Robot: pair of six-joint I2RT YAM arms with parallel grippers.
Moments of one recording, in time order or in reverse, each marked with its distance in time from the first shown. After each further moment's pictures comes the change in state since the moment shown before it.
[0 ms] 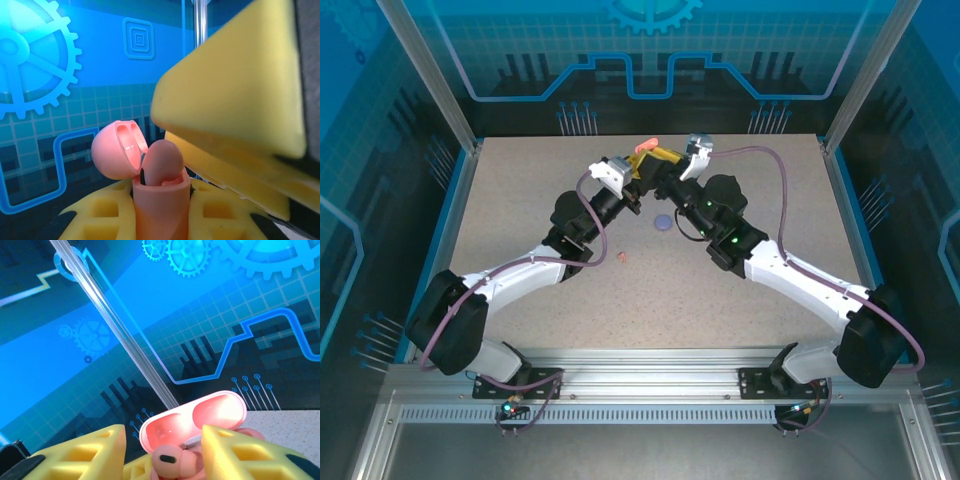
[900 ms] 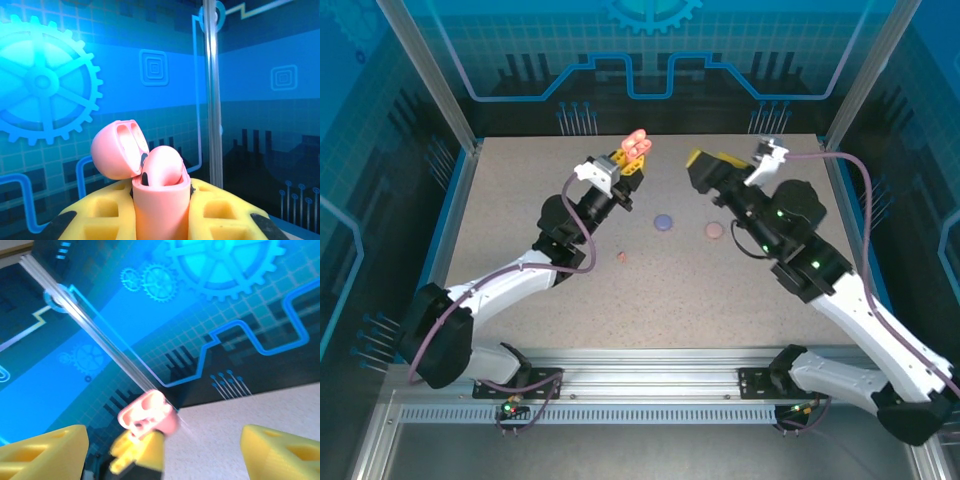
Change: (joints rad) left arm 0.016 -0.095 -0.027 0.018 -0.052 0.032; right arm -0.052 -0.400 0.069 -0.590 0.073 0.136
